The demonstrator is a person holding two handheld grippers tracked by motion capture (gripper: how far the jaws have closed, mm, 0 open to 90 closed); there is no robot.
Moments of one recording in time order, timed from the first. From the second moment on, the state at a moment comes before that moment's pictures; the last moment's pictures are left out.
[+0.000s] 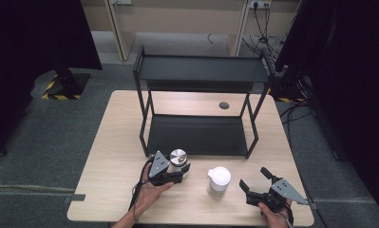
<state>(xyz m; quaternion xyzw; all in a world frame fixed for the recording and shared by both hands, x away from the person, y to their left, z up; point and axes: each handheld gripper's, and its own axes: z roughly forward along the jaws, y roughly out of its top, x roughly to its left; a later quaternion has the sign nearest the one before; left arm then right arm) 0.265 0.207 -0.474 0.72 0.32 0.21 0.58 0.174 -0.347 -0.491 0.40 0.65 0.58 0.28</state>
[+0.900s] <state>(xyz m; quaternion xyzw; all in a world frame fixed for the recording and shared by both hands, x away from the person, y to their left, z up) 0.268 0.220 -0.417 0.73 0.31 0.21 0.58 0.175 -0.347 -0.491 0.41 0.65 0.58 0.28</state>
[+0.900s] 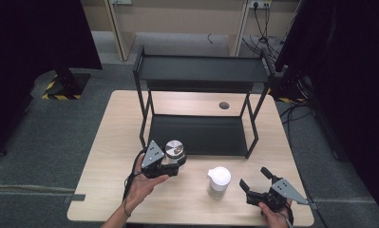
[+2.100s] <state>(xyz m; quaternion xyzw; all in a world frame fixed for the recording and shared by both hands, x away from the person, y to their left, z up) 0.291 0.244 -0.317 0.73 0.30 0.20 0.58 0.175 -0.347 -0.491 0.41 0.65 0.58 0.28</state>
